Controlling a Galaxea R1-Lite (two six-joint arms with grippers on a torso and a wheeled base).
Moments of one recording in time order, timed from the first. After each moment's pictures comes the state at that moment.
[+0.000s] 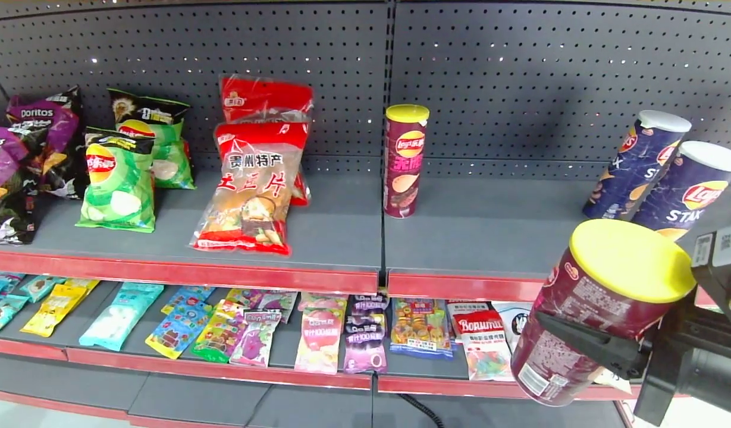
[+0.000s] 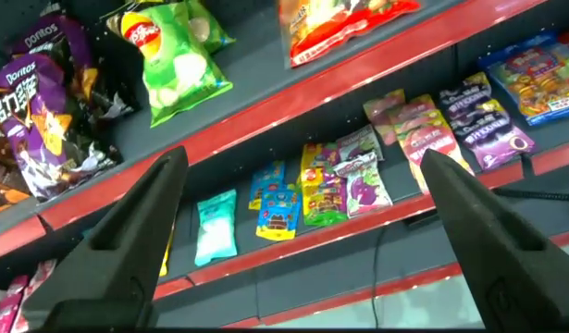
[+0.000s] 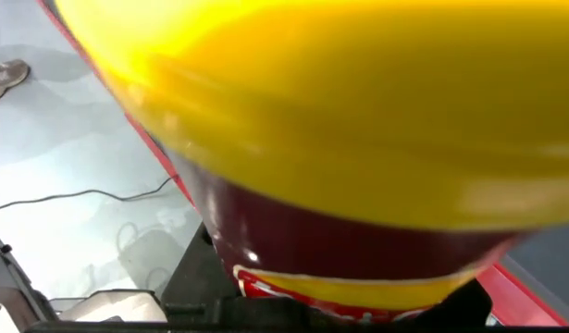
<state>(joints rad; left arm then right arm) -0.32 0.29 -0.37 0.17 0.22 0.45 0.67 1.13 -0.42 -0.49 0.03 -0.23</state>
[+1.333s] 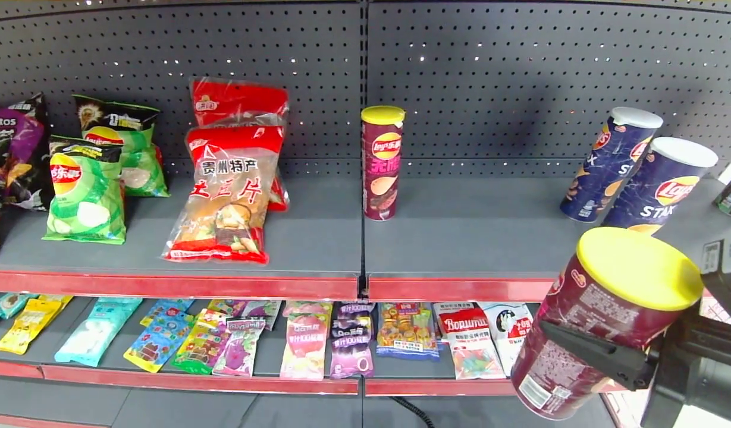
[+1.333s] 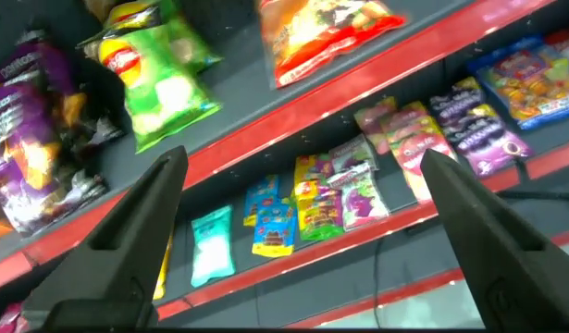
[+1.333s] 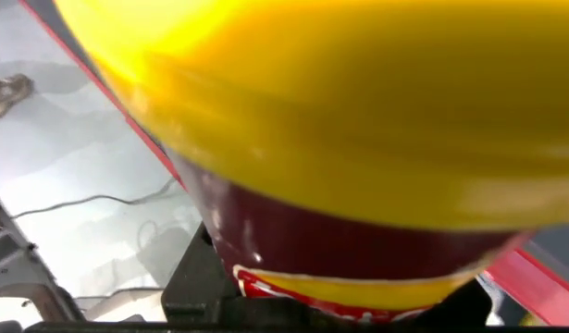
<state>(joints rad) -0.32 0.30 -0.38 0.18 0.22 0.48 0.67 1.12 -0.39 -0.49 0.05 -0.18</state>
